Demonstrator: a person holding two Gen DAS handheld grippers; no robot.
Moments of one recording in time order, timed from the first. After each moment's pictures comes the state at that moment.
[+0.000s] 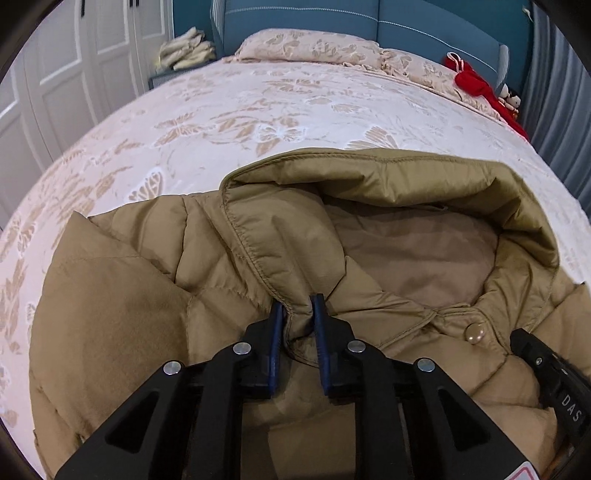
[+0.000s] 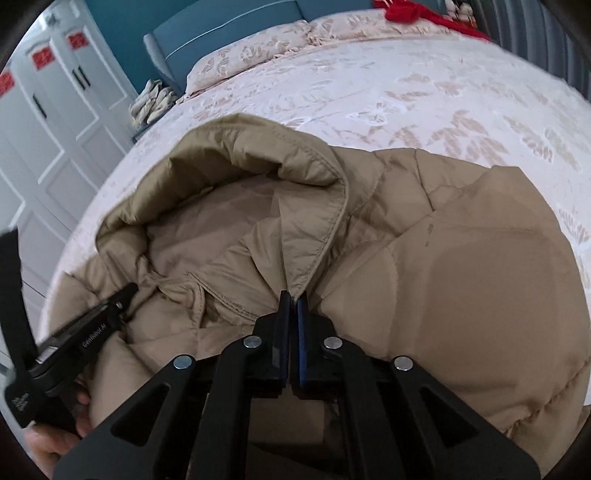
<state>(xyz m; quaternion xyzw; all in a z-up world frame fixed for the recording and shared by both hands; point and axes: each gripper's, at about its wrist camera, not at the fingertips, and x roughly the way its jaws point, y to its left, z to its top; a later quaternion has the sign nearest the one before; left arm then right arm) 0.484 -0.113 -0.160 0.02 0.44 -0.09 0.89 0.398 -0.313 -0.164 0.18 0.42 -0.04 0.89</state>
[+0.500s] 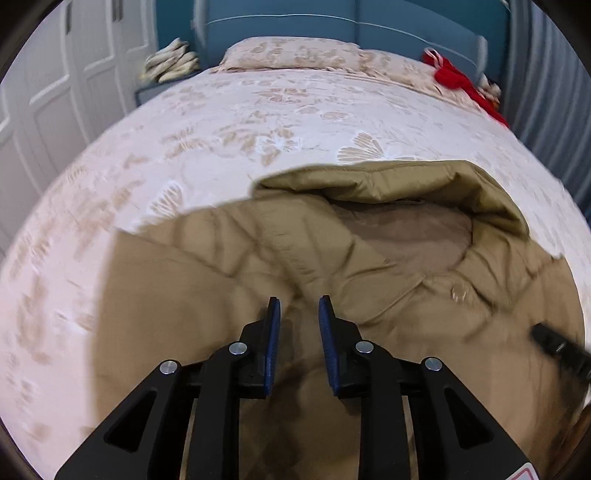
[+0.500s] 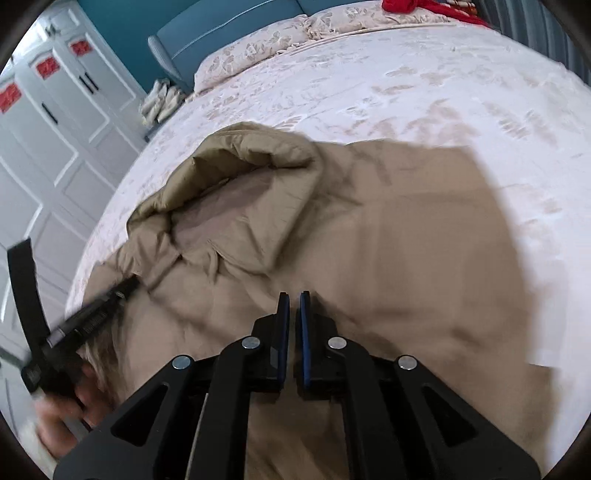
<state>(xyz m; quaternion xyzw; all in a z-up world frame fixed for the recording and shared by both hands) 0.459 -0.082 -0.120 0.05 0.44 -0.13 0.89 0.353 -0.343 -0.131 0.20 0.44 -0.02 0.87</state>
